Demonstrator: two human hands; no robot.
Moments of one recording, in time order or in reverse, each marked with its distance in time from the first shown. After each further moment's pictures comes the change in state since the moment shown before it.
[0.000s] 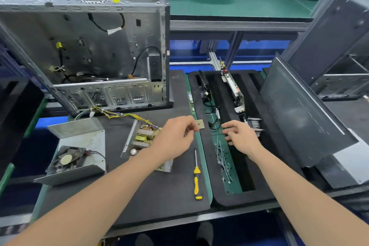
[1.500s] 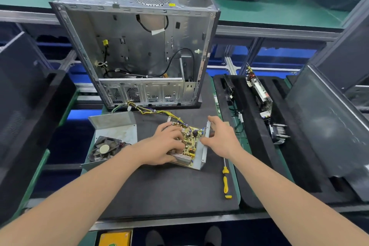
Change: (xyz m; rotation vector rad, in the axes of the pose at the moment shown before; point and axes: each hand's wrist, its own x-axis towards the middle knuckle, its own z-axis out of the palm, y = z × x) left_hand -0.072 -0.112 -0.074 0.509 -0.337 0.312; right_hand -0.047 -0.107 0.115 -0.230 -0.085 -0.219
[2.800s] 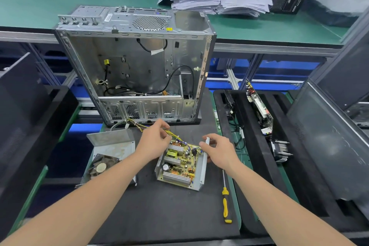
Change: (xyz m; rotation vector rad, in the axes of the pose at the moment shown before) left_hand 0.035 -0.018 -0.026 -0.638 0.391 -0.828; right_hand 0.025 0.005 -0.002 0.296 0.001 0.084
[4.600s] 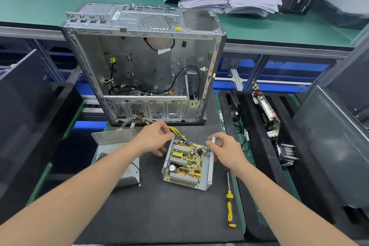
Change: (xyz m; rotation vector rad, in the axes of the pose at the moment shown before) left_hand 0.012 -0.001 -0.030 -0.143 -0.285 -0.205; right_hand 0.011 0.005 -0.006 -0.075 -0.016 -0.050
